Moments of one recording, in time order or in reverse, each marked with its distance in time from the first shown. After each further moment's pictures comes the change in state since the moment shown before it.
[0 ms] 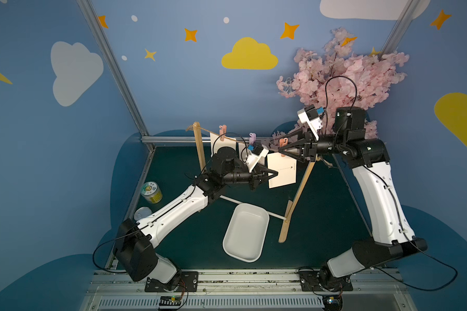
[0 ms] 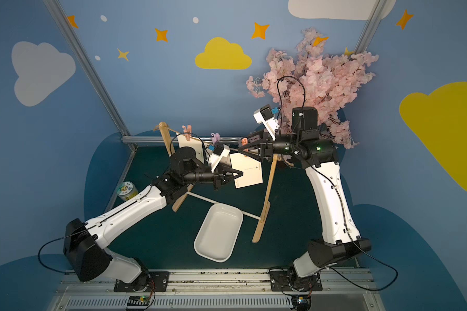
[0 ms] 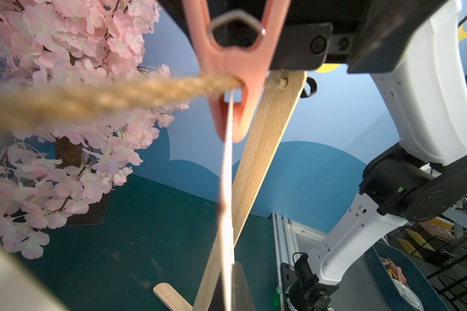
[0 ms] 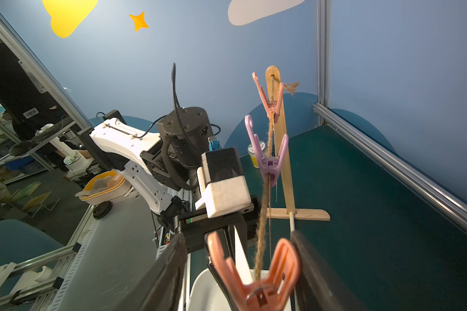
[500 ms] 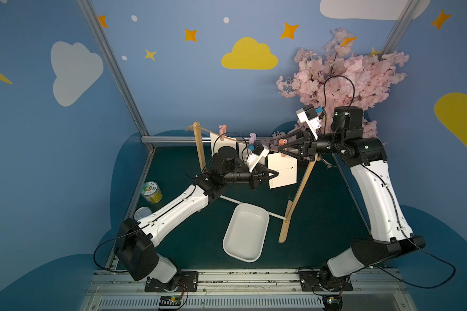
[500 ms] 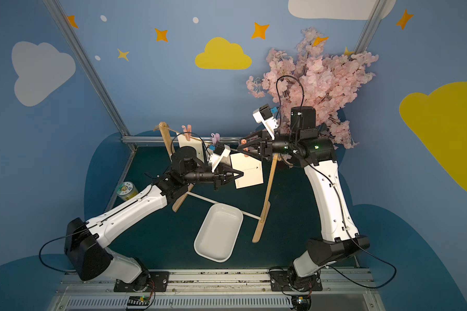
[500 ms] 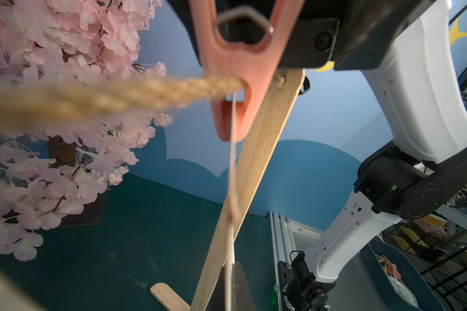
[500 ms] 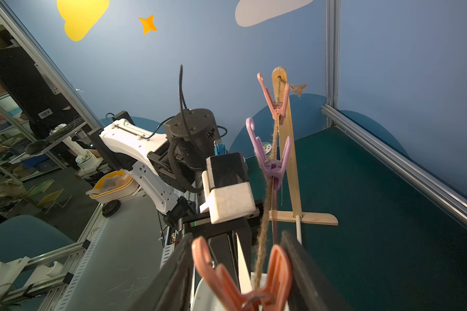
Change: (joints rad) left arm 0.000 0.012 0.007 -0.005 0.017 0.000; right arm 0.005 0.014 0.003 0.012 -0.030 0.008
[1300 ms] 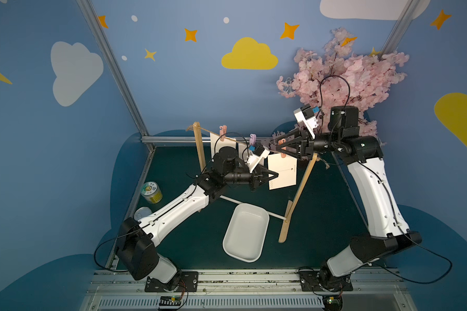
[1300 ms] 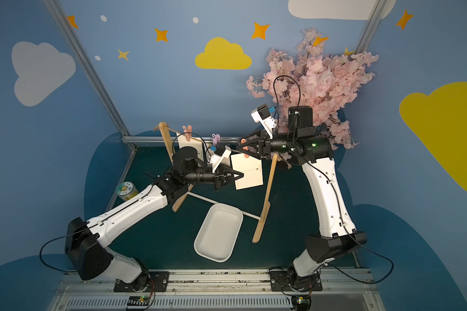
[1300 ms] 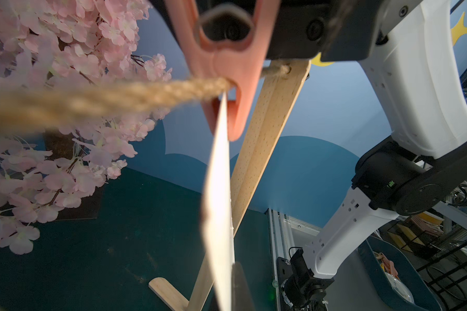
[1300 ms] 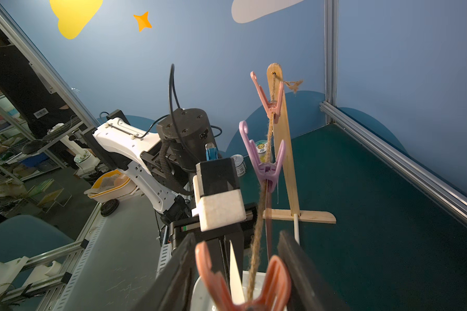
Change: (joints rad) left arm 0.000 0.002 0.001 -0.021 0.003 0.004; right arm 0.003 0.030 0.017 -0.014 0.008 -0.018
